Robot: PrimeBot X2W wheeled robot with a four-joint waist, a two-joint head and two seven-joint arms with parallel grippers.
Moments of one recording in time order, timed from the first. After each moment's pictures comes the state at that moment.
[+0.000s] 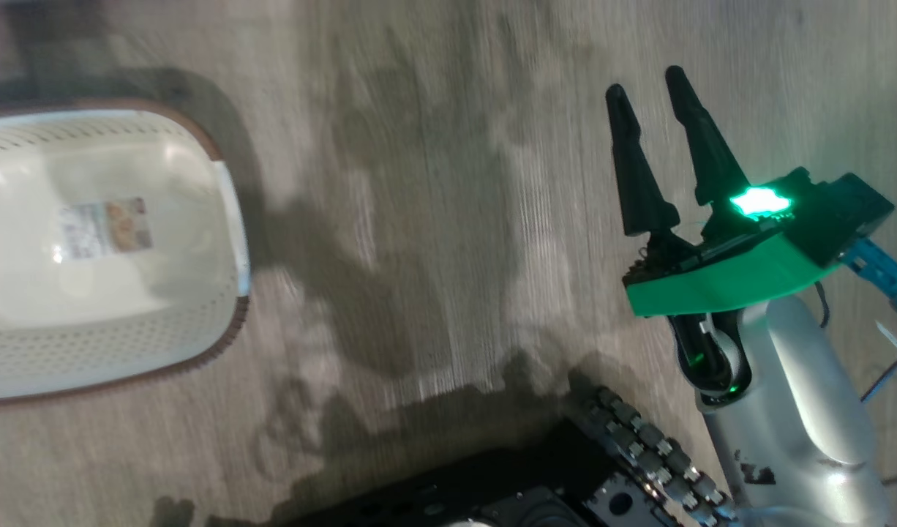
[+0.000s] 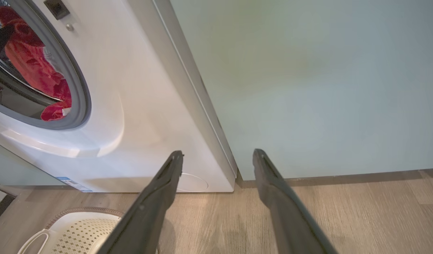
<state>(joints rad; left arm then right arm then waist) -1.20 0.40 0.12 0.38 -0.07 -0.13 -0.26 -0.41 -0.06 0.22 0.07 0.45 0.13 -0.26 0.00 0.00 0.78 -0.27</state>
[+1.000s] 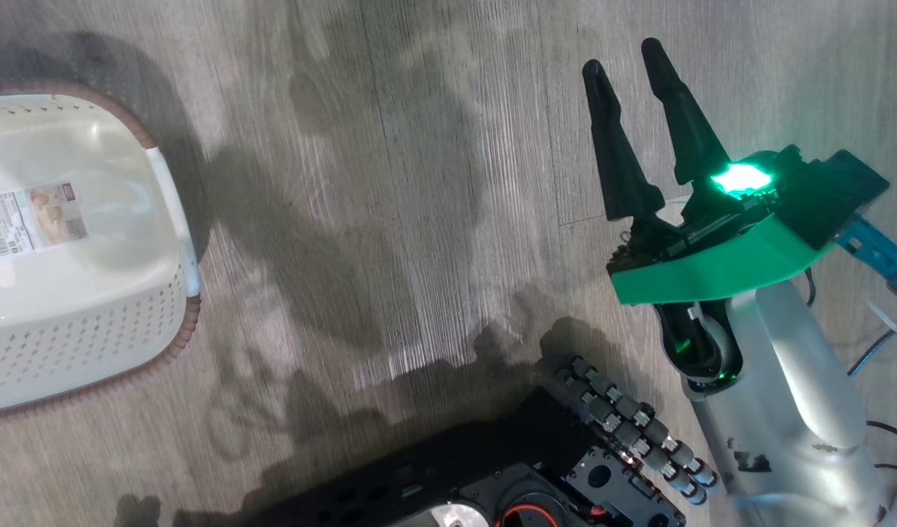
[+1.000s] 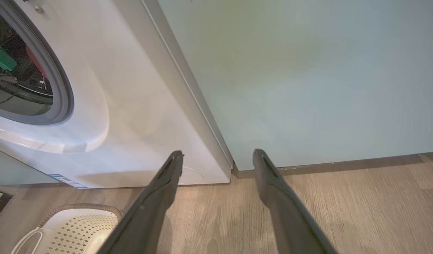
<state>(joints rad) -1.56 0.55 -0.07 0.70 -0.08 -0.12 -0.26 -0.46 -0.05 0.27 0.06 0.51 0.13 -0.26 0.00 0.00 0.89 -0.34</state>
